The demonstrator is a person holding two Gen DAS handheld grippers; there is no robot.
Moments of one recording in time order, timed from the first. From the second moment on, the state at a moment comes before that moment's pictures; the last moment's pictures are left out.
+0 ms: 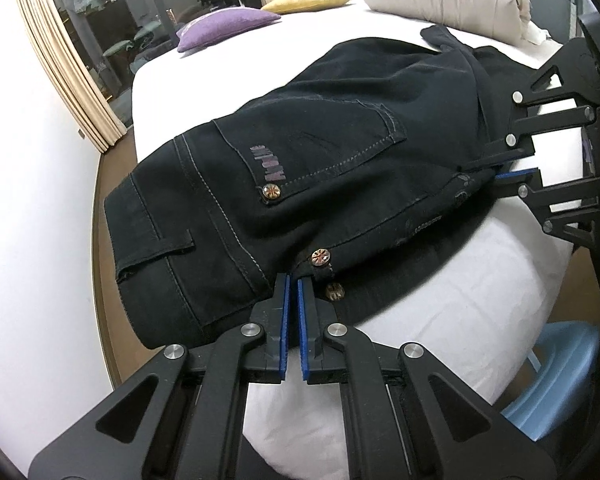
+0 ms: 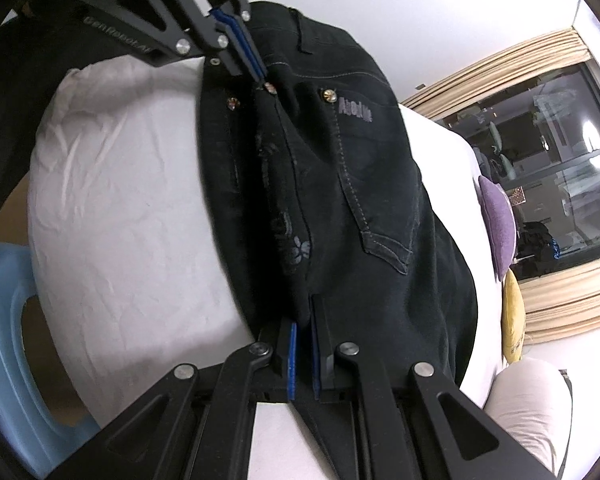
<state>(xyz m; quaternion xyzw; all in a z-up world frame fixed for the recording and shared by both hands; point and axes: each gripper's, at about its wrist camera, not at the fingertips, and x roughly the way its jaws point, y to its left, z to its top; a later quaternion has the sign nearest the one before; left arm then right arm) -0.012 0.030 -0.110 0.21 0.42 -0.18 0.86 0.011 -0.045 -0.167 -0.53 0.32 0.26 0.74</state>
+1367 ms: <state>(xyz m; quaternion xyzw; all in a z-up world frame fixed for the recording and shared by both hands) 0.084 -0.033 -0.138 0.11 0.49 -0.18 0.85 0.177 -0.381 -0.097 0.28 0.42 0.08 0.86</state>
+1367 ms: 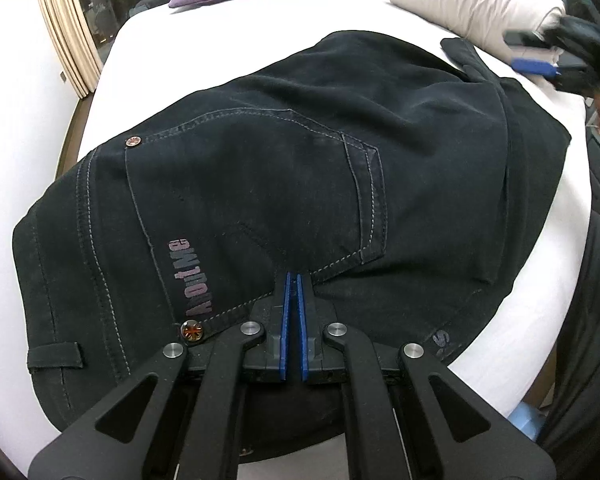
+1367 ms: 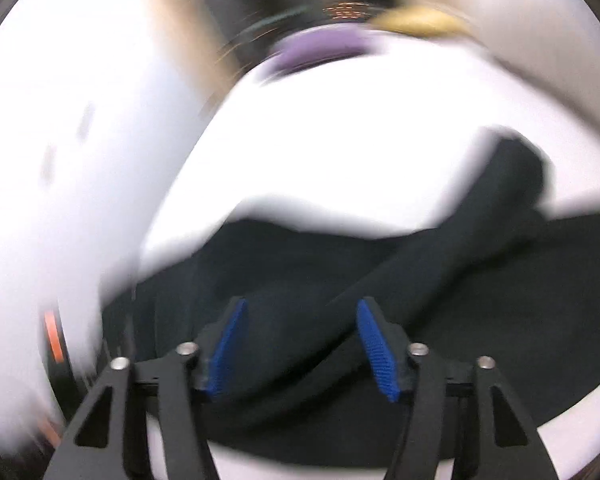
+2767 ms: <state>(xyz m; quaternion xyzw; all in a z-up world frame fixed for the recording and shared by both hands) 0.095 -0.015 -0.134 0.05 0.52 -0.19 0.83 0.033 -0.583 -0.188 0.57 0.29 -0.17 0.75</state>
